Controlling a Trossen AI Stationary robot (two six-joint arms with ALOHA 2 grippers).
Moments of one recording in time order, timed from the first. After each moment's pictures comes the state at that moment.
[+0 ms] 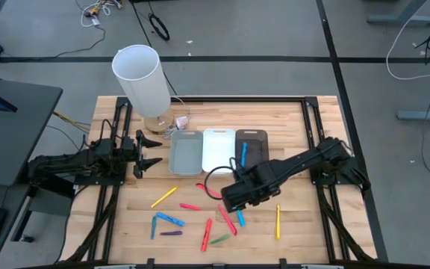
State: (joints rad) left arm 0.10 0.01 0.01 0.06 -0.02 -0.11; right arm 0.40 1.99 2.06 -1.51 -0.06 1.61
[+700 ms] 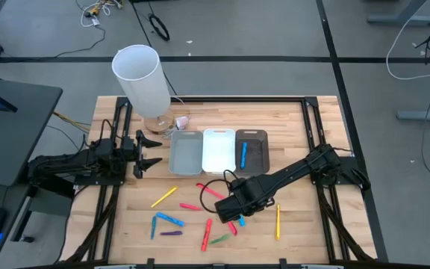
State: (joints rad) left arm 0.10 0.01 0.01 0.06 -0.02 -0.11; right arm 0.44 2.08 2.02 -1.43 -0.07 1.67
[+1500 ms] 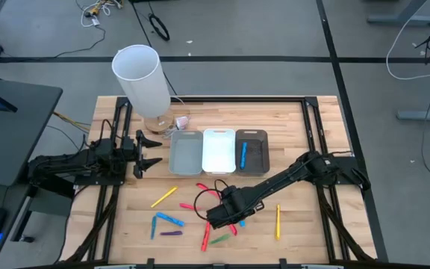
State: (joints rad) left arm 0.10 0.01 0.01 0.06 -0.02 -0.11; right arm 0.44 2.22 1.95 -1.31 -0.05 1.61
